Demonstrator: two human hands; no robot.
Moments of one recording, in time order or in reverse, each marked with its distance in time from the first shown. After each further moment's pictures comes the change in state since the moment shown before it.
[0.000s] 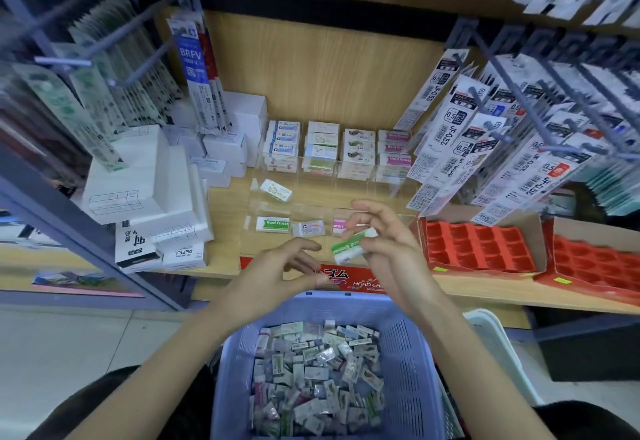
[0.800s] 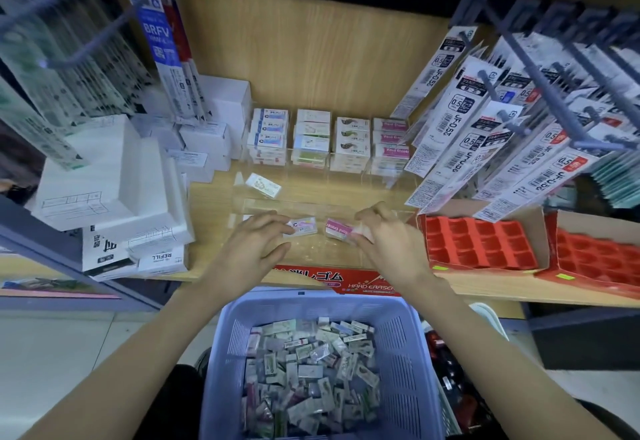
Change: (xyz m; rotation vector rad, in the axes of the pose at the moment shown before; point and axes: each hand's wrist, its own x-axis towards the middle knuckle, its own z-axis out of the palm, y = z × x) left_hand 0.047 -0.053 -0.017 0.474 0.134 0.111; right_hand 0.038 0.023 -0.038 -1.694 0.127 0.052
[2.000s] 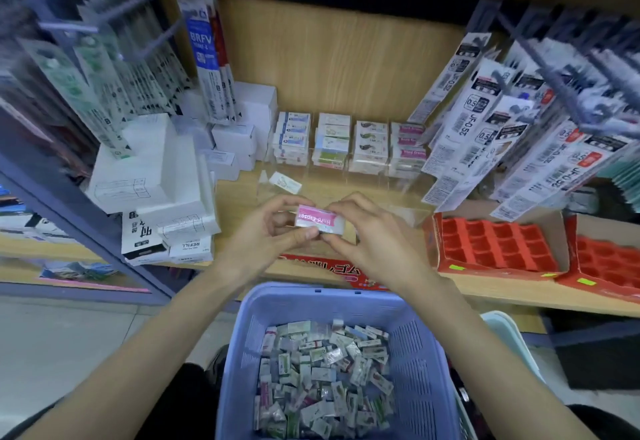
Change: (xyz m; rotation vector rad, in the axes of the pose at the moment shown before) left_hand -0.025 0.051 -0.035 -0.977 0.105 -0.178; right_hand -0.017 -0.054 -0.023 0.317 0.257 -0.383
